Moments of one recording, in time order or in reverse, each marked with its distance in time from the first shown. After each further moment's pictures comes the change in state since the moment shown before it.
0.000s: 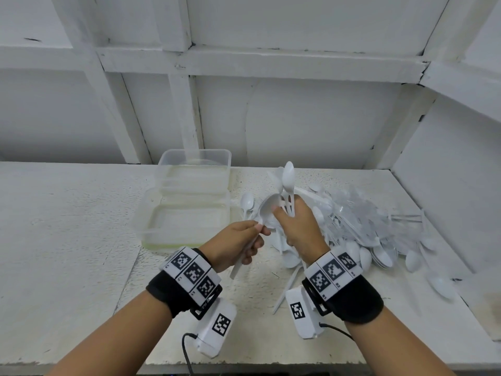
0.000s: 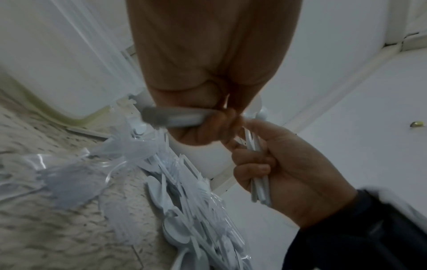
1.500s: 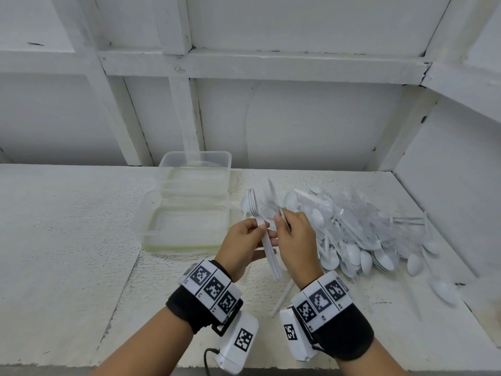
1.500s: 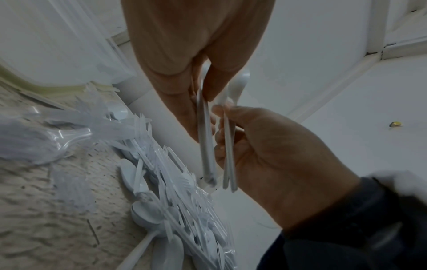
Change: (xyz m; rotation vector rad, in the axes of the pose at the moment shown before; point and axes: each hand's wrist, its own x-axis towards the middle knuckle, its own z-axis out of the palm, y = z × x) left_hand 0.004 -0.003 0.029 -0.197 0.254 0.139; right_hand -0.015 0.019 0.007 -0.258 0.154 -0.203
